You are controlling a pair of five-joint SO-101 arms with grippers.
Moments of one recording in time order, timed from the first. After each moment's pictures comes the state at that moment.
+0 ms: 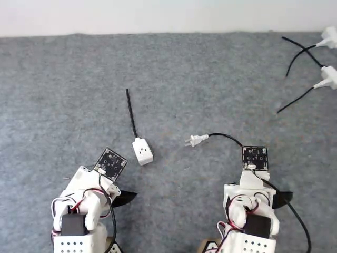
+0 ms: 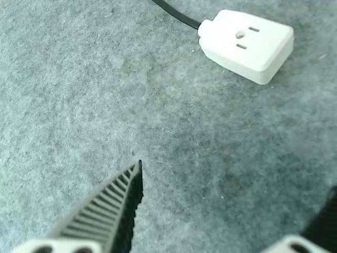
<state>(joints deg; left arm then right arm) -6.1 -101.5 97.0 67.2 -26.5 9.3 -103.6 95.6 74.7 8.3</state>
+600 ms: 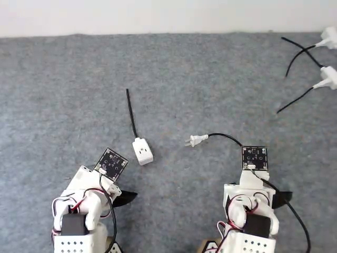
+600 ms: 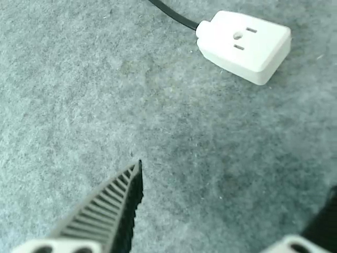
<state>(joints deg) -5.7 -101.5 97.0 67.2 -26.5 9.3 -103.6 95.6 74.7 8.3</state>
